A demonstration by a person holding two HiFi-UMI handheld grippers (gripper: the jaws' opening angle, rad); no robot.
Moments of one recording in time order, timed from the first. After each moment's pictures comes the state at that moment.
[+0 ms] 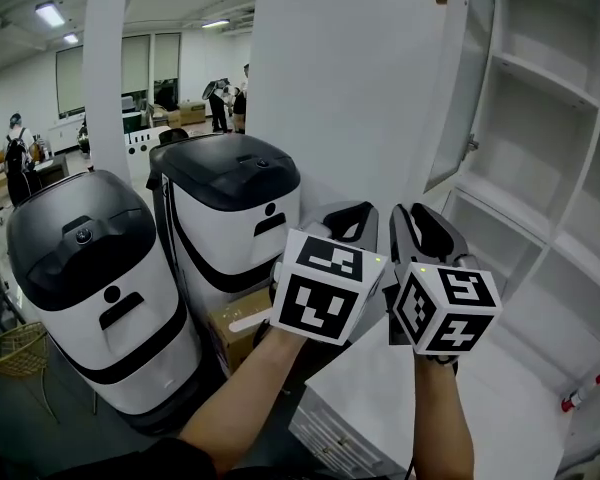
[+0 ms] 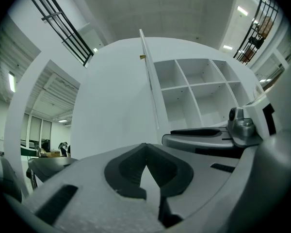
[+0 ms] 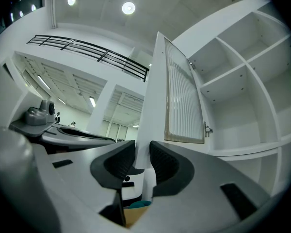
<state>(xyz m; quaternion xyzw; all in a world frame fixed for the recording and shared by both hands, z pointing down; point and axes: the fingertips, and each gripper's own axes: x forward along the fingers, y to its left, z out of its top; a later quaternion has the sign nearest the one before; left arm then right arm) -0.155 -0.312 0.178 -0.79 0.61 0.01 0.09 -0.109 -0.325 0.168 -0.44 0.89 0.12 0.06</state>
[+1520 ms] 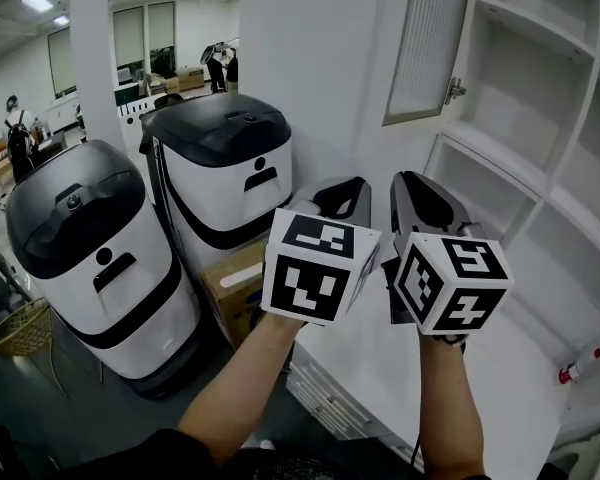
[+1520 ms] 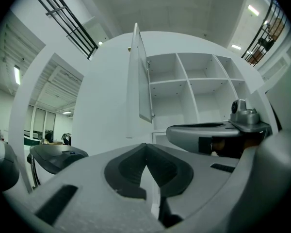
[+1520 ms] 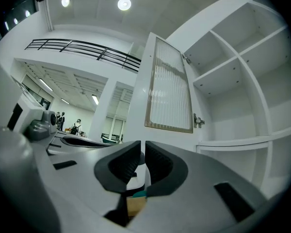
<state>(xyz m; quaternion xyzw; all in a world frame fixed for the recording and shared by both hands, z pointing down) -0.109 -0.305 0.215 -0.78 0.62 0.01 0.04 -0.063 -0.313 0.191 -0.43 0.90 0.09 0.03</state>
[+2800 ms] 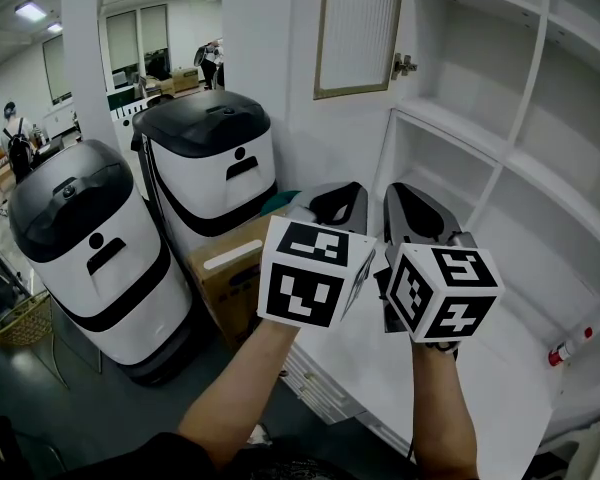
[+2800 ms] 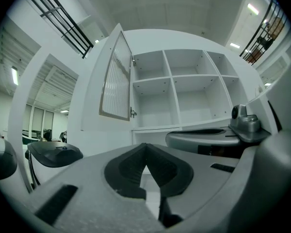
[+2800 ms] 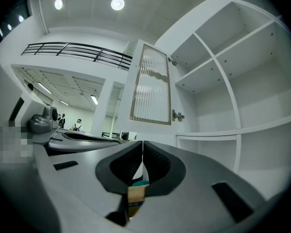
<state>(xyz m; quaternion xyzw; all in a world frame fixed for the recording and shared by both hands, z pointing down) 0.000 -0.271 0.225 -0.79 0.61 0.00 0.03 0.043 -0.279 0.214 -0.43 0.90 0.06 0.02</state>
